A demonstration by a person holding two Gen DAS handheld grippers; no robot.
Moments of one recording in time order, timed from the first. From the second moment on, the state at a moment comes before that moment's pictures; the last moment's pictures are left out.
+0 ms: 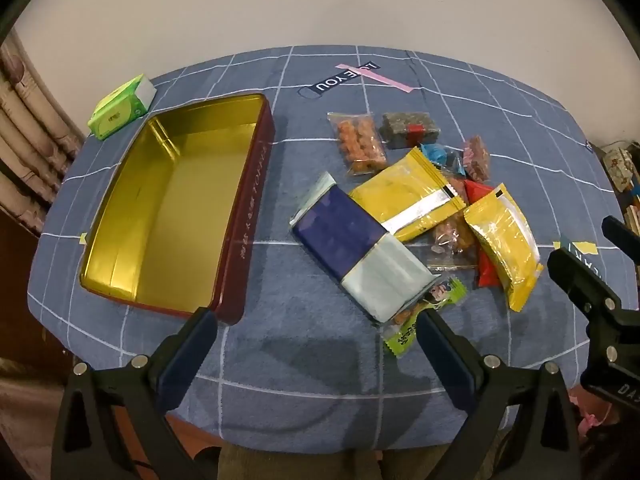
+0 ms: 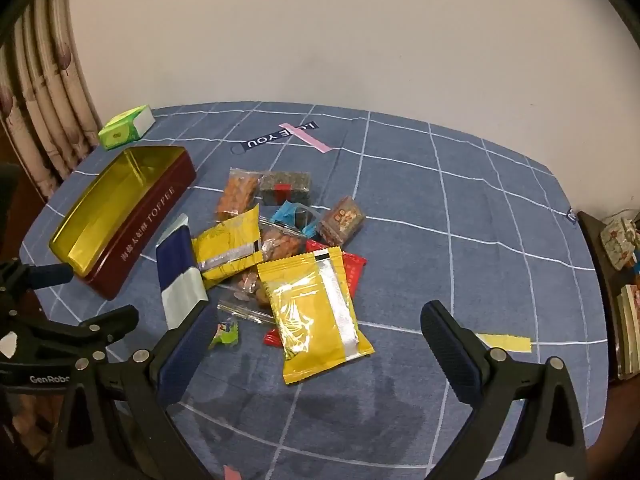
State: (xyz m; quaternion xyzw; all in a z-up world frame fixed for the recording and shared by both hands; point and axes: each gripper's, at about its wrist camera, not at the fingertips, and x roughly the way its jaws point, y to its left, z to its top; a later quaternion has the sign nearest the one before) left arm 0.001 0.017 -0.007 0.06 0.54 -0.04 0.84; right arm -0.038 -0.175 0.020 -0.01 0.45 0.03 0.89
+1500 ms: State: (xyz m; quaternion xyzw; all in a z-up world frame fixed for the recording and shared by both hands) left arm 0.000 0.015 -0.010 0.06 0.55 -0.04 0.83; right arm -0.038 -0.171 0.019 0.00 0.45 0.04 0.89
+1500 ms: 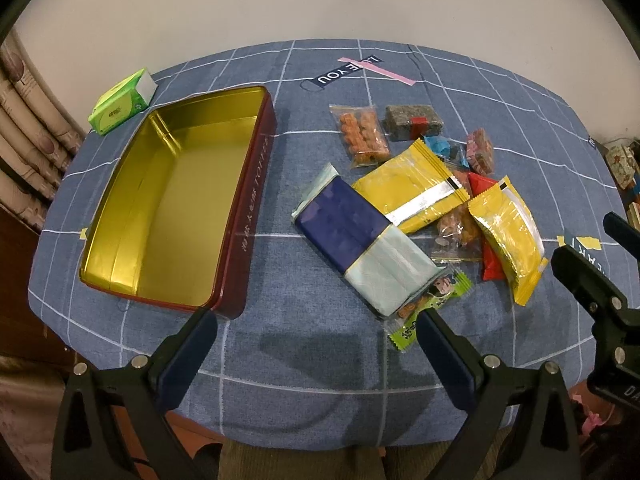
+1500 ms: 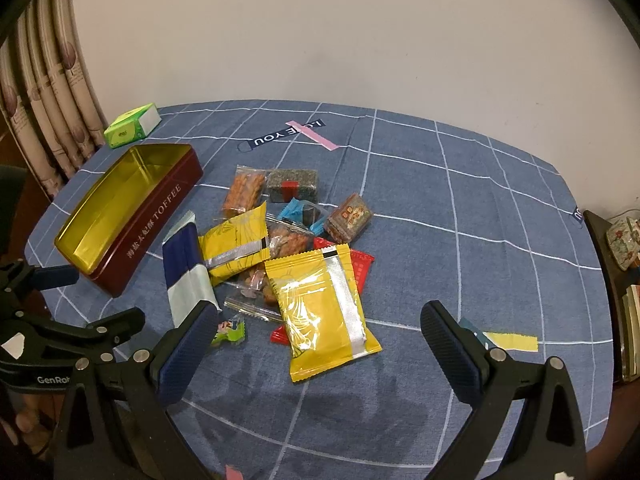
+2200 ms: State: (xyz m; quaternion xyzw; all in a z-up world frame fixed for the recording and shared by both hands) left arm 0.002 0.012 -0.013 0.06 0.55 -0.04 0.83; right arm -0.038 -0.174 0.016 0.00 0.46 0.04 0.89
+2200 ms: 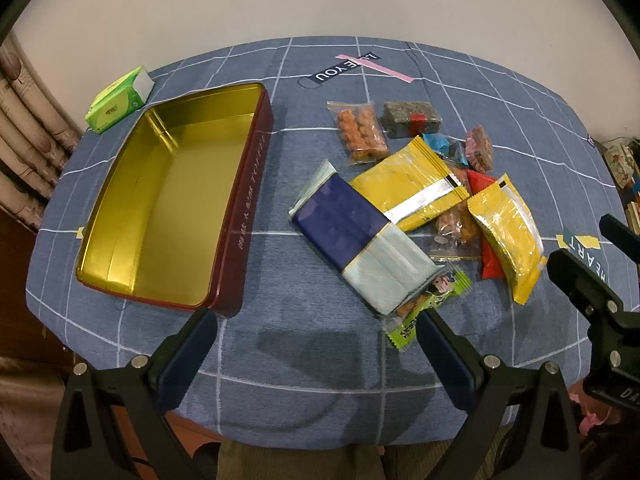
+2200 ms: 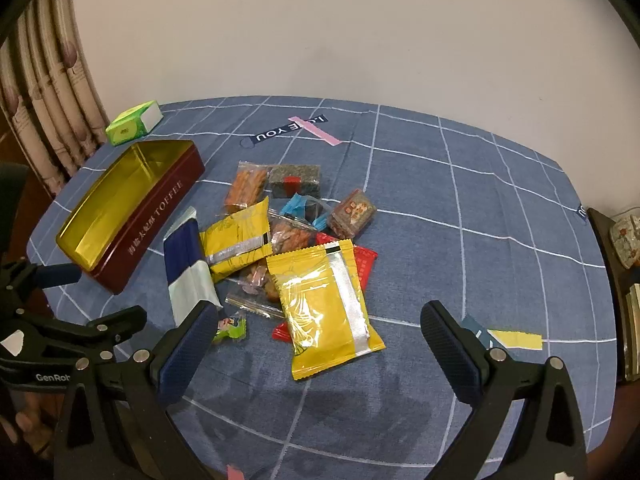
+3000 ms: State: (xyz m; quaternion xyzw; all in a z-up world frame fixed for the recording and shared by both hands) left arm 0.016 0.029 -0.022 0.04 0.57 -0.05 0.82; right arm -0.011 -0.190 -0.034 -0.01 0.51 0.07 0.86
